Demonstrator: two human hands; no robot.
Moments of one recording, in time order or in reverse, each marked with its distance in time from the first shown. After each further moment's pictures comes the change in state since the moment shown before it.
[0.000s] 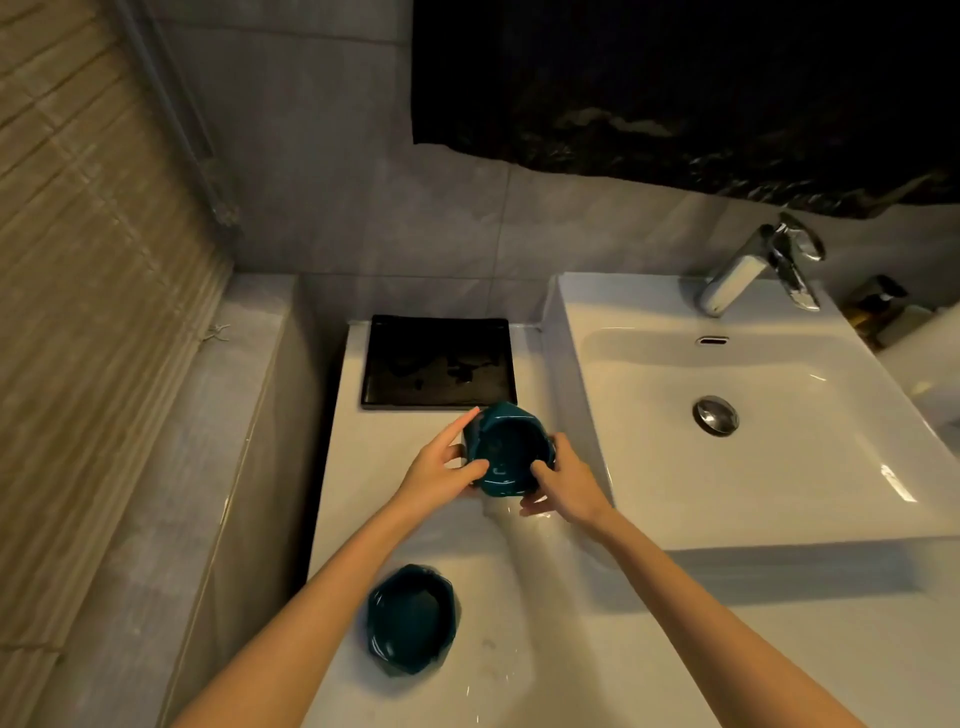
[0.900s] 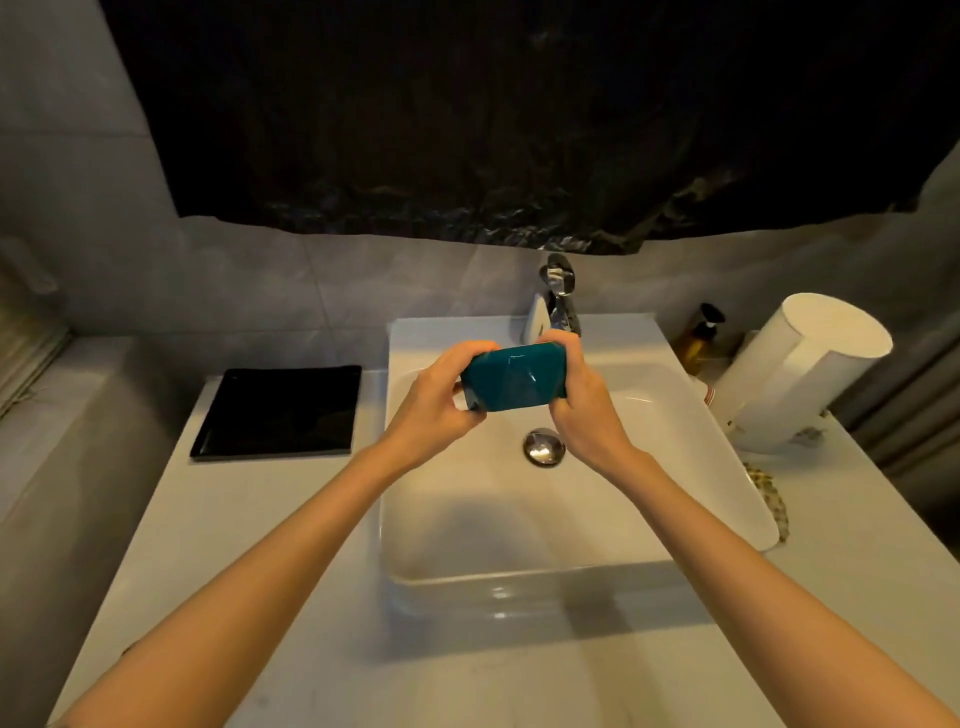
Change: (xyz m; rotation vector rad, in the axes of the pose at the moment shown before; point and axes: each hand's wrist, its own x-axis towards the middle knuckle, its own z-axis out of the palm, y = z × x) left_hand 0.059 0.157 0.235 0.425 0.031 0.781; right_hand -0.012 0.025 -0.294 -0.226 0.368 -0.759
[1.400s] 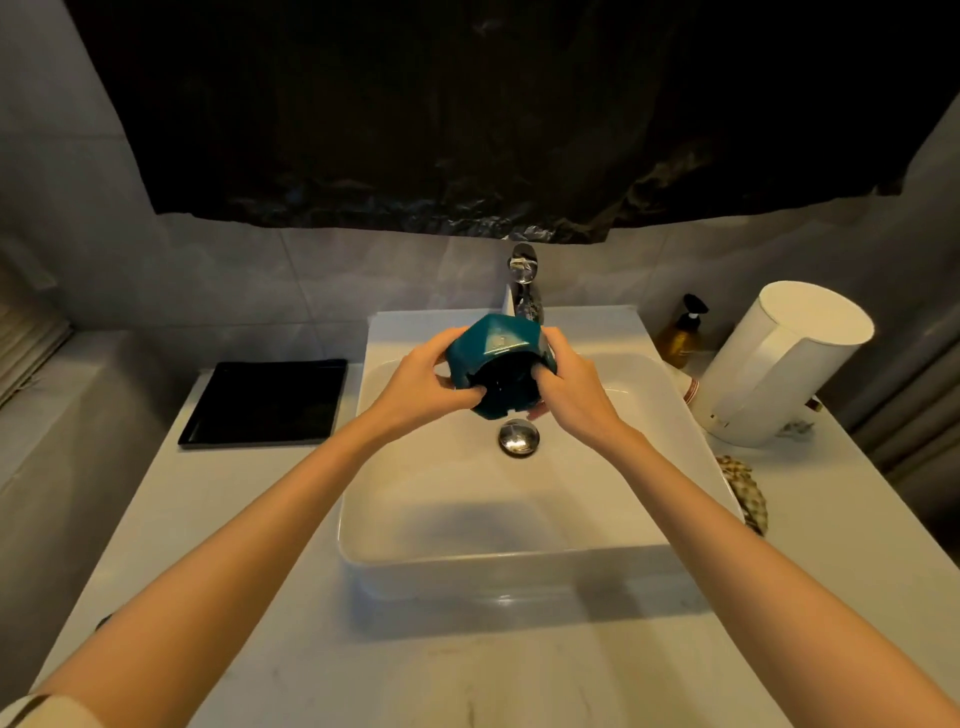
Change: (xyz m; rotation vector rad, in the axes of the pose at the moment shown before) left_hand 0.016 0.033 0.029 -0.104 -0.039 -0.259; right_hand -0.002 0.018 -0.041 0.253 -0.126 0.262
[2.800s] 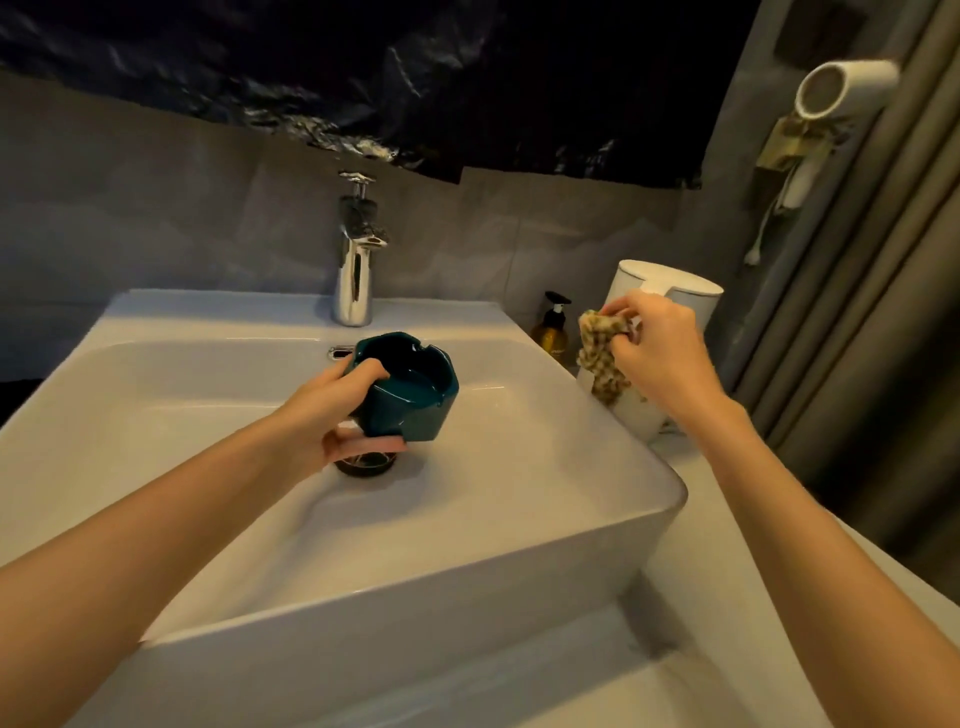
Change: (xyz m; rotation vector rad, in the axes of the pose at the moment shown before) left_hand 0.057 -0.121 0.132 -0.582 -0.012 -0.450; right_hand -0.032 0.153 -0.130 -0.794 0.696 -0.168
